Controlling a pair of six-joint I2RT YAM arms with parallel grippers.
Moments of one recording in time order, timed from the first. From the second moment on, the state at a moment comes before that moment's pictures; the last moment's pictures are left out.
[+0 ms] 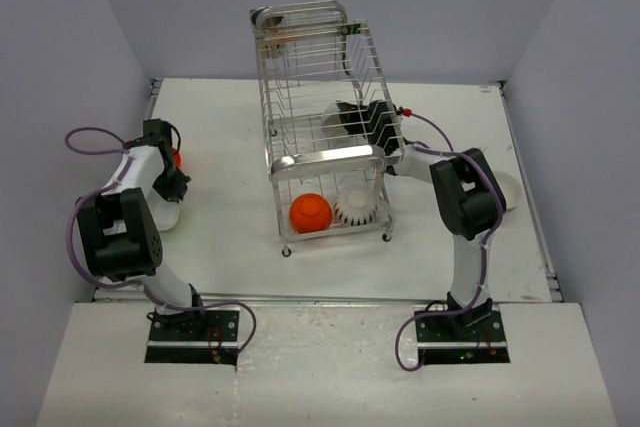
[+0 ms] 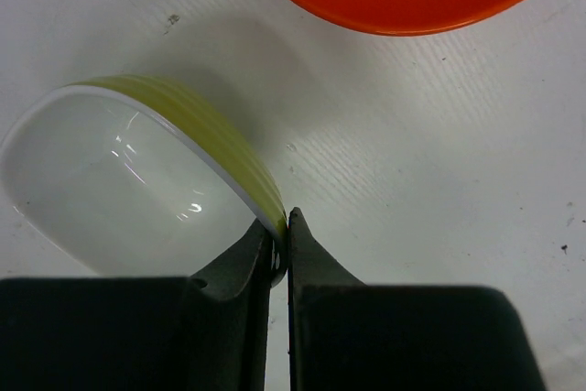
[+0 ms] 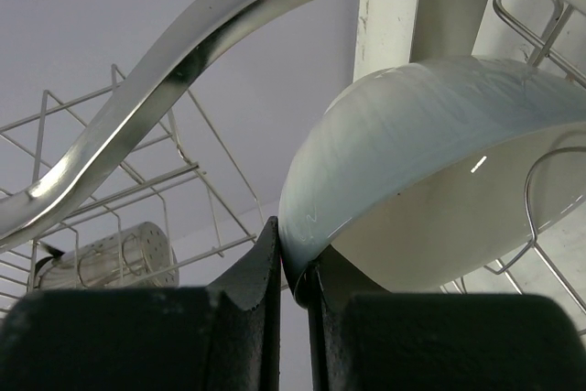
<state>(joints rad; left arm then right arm) 0.20 1.63 1.13 -0.78 -0.23 -0.61 0.42 2.05 1.29 0.47 0.09 1.81</state>
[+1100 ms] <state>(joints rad) 0.31 1.80 1.16 -0.74 -0.24 -0.58 0.41 2.05 1.28 0.52 0.06 1.81</state>
